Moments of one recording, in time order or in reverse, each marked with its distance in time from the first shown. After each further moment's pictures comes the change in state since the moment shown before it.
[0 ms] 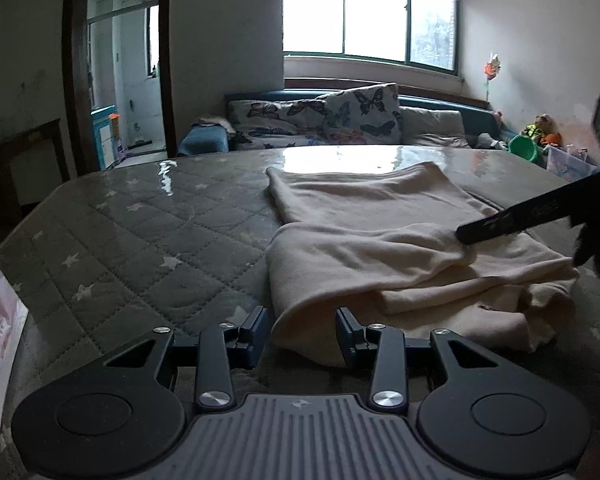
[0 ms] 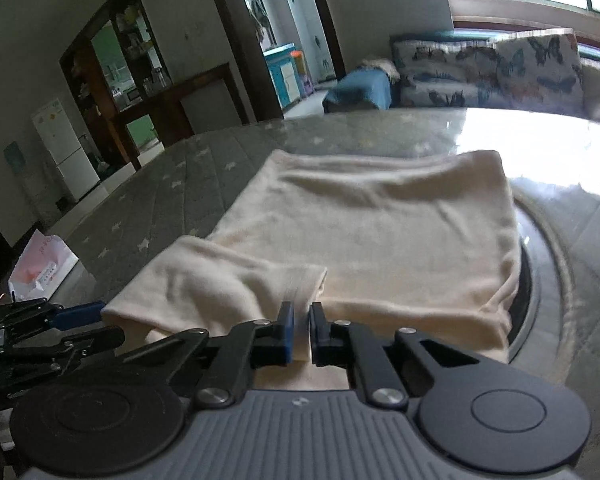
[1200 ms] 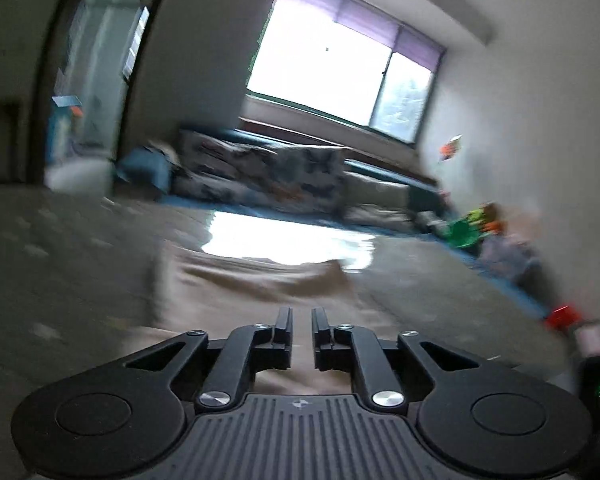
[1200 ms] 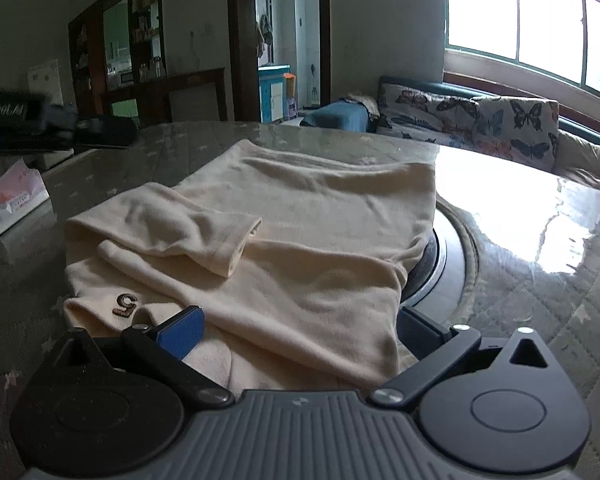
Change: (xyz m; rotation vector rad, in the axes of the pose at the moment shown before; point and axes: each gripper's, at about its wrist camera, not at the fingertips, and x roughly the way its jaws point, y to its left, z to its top) left arm -0.009 -0.034 0.067 -0.158 -0.154 -0.187; right arm -0.034 -0.018 -0.054 -0.188 -0.067 -0.152
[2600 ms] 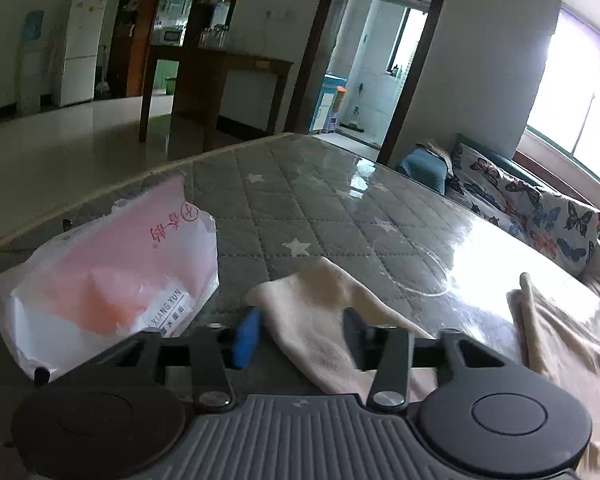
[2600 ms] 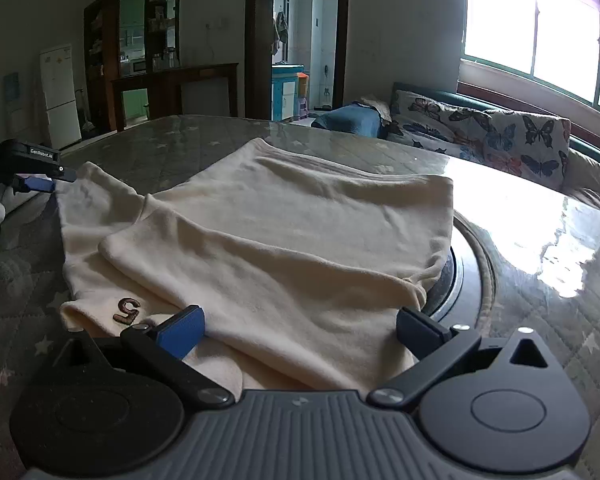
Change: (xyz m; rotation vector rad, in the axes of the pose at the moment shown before) left arm 0.010 0.190 -0.028 -0.419 0.016 0.689; right arm 0.012 0.011 0.007 -0.066 -0.004 0.006
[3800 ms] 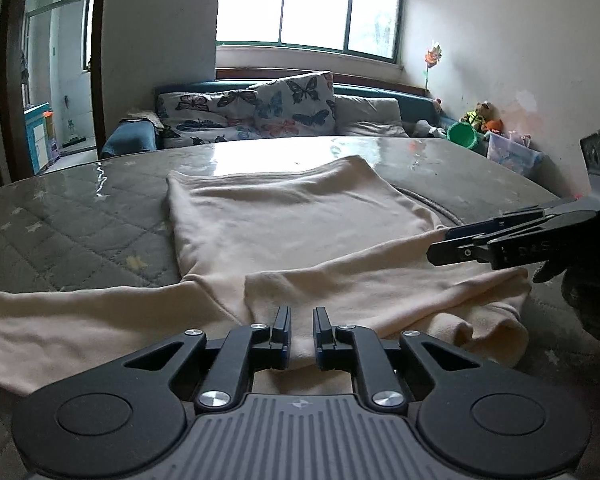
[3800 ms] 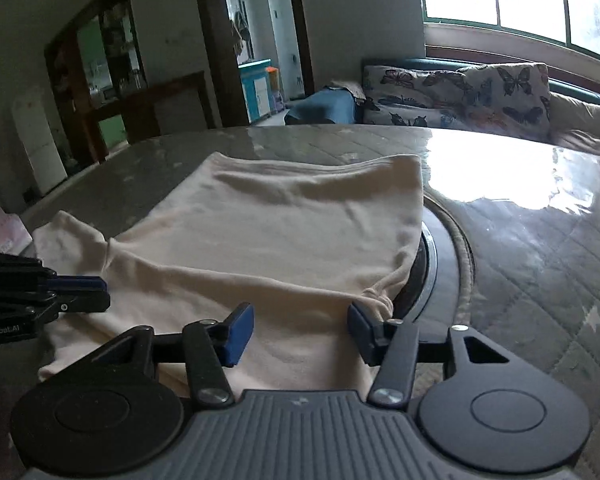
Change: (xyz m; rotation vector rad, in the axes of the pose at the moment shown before) left arm -0.057 -0.135 -0.082 0.671 0.116 -0.664; right arm 0.012 -0.043 0.016 0.199 0.023 0.023
